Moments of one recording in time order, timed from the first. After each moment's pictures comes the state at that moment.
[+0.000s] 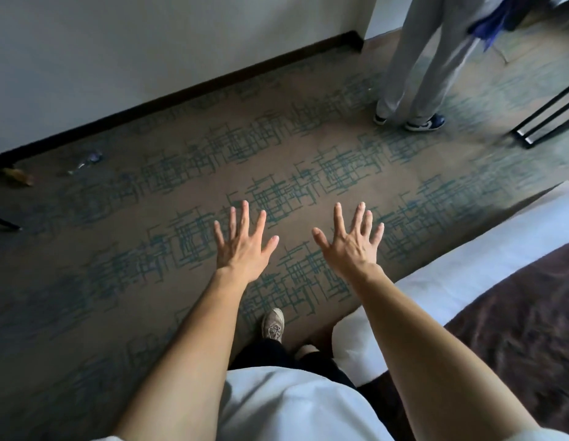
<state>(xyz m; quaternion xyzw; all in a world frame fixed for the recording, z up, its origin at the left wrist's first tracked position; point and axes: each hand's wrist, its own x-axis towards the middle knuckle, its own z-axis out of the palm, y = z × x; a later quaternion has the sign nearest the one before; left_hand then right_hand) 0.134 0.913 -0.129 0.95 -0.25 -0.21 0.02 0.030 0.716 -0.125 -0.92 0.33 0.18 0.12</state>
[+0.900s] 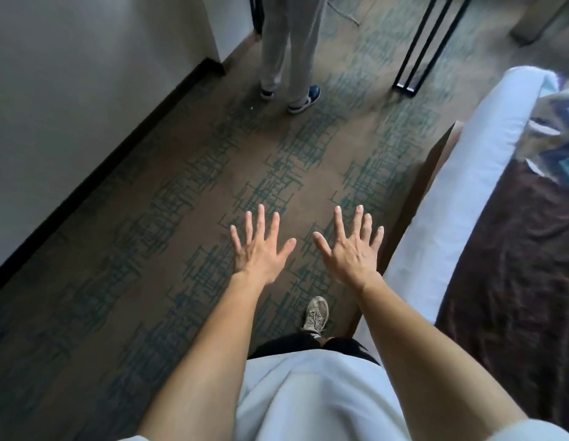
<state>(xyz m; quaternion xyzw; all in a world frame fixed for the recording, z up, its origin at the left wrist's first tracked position) 0.228 0.542 -0.130 0.85 -0.48 -0.22 -0.03 0.060 0.445 -0.137 -0.81 0.55 0.11 0.18</state>
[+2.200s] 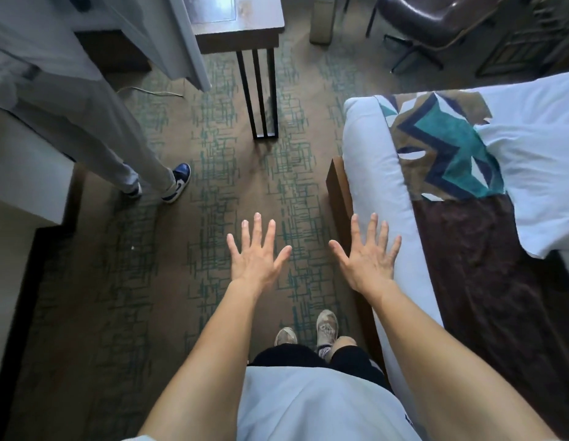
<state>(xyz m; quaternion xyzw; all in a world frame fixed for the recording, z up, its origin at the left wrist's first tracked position) 0.273 -0.014 -0.123 0.63 -0.74 -0.19 -0.12 0.043 0.025 -0.123 -0.58 0.79 0.07 0.18</state>
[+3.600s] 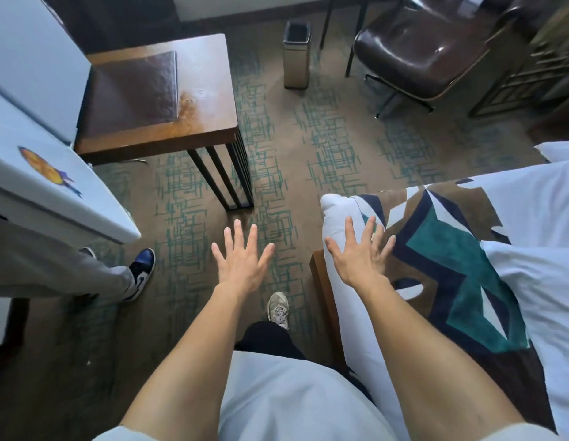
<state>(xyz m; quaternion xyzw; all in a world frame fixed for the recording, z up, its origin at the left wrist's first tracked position) 0.096 -0.495 -0.146 0.66 -0.71 -0.23 -0.10 -0.144 -0.452 -0.144 -0.52 0.83 0.09 0.18</state>
